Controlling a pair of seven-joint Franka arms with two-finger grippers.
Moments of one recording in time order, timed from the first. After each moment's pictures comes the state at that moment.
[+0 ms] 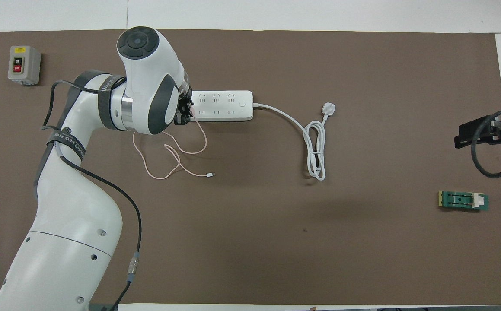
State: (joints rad) left arm -0.63 0.66 0.30 -1.36 -0.26 1.96 -1.76; right arm 0.10 -0.02 -0.14 -1.61 0.02 1.49 0.09
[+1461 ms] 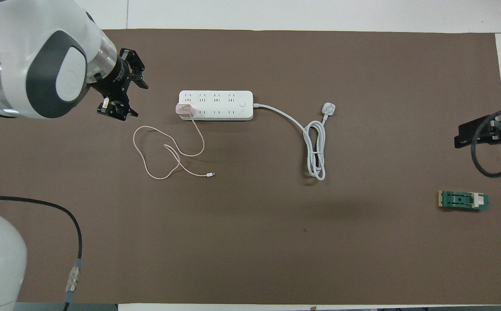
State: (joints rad) left arm -0.51 0.44 0.32 -1.26 -0.25 1.60 -1.36; right arm 0.10 -0.02 -0.14 -1.61 0.02 1.49 0.09
